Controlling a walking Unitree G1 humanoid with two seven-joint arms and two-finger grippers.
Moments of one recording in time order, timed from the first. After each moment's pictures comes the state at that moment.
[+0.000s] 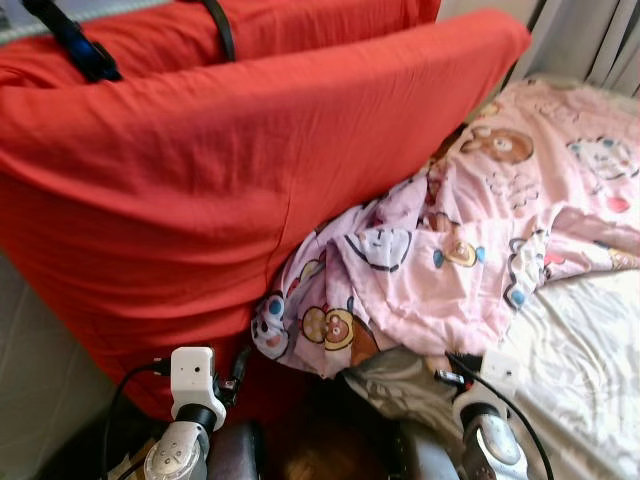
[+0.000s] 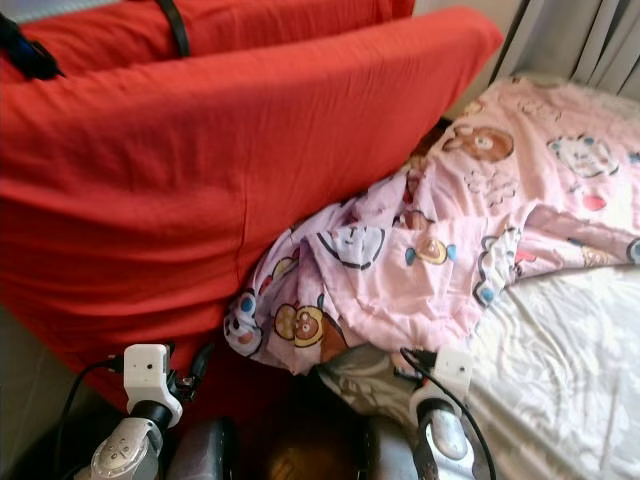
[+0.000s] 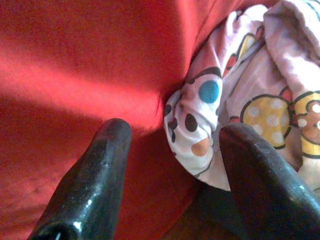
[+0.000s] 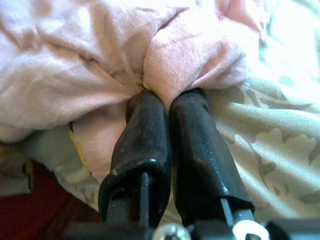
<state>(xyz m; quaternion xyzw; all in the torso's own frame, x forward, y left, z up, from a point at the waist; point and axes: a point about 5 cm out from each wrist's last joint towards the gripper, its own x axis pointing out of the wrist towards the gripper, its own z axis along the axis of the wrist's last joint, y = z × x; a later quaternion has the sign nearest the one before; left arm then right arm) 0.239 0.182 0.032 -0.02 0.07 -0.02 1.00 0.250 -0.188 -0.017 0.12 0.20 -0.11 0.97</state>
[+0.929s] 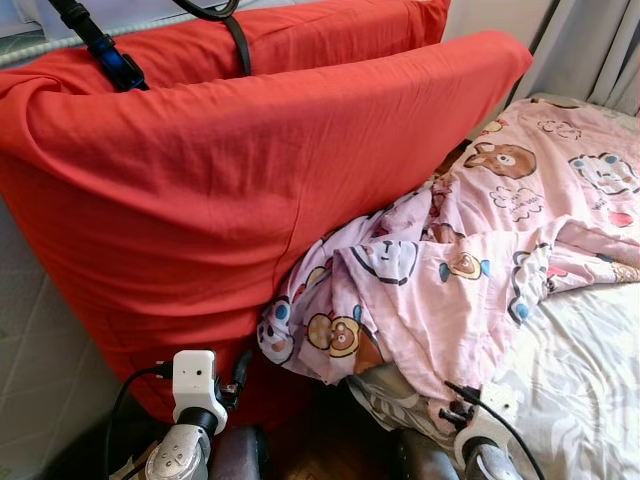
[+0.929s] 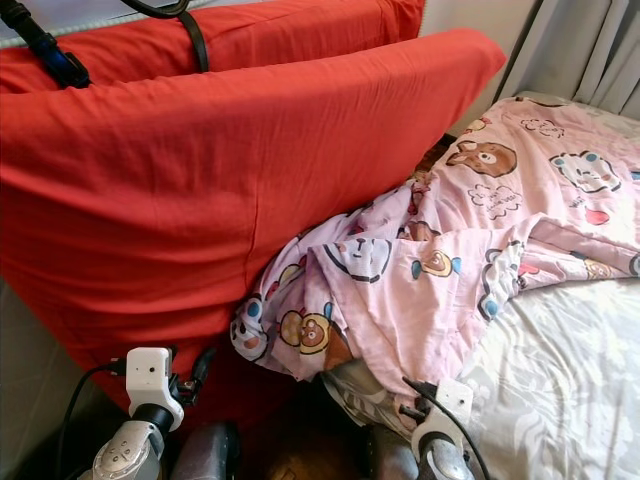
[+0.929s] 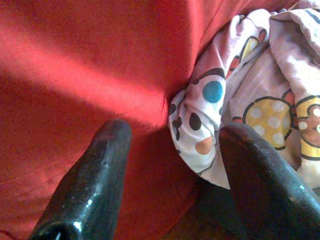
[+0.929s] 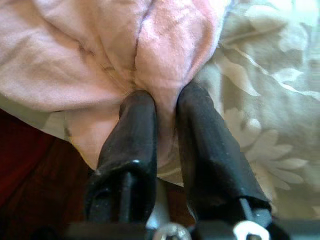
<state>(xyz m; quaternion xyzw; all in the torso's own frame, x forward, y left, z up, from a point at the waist) 0.237 0.182 0.027 -0.02 0.08 -0.02 1.00 0.219 -0.190 -0.047 0.12 0.32 -0.15 0.93</state>
